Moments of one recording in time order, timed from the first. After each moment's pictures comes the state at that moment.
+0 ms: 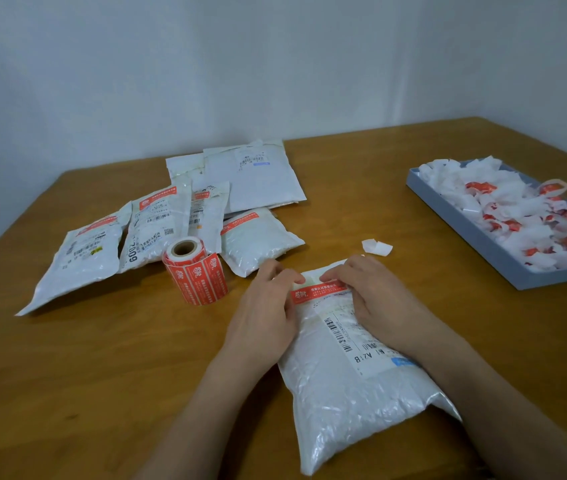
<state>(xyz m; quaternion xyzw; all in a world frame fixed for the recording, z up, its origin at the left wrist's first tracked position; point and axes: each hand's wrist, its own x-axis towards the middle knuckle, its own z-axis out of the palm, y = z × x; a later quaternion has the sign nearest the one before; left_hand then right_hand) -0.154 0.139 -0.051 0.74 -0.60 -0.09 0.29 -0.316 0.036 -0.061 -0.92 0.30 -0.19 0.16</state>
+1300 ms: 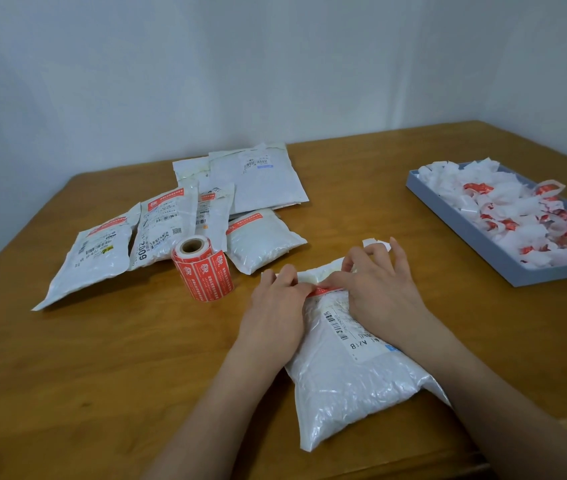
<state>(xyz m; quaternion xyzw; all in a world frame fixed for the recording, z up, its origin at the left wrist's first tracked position) -0.165 0.137 -0.055 0.76 -0.63 -0.03 0.16 -0.305 0.052 -0.048 -0.91 0.39 -0.11 -0.02</state>
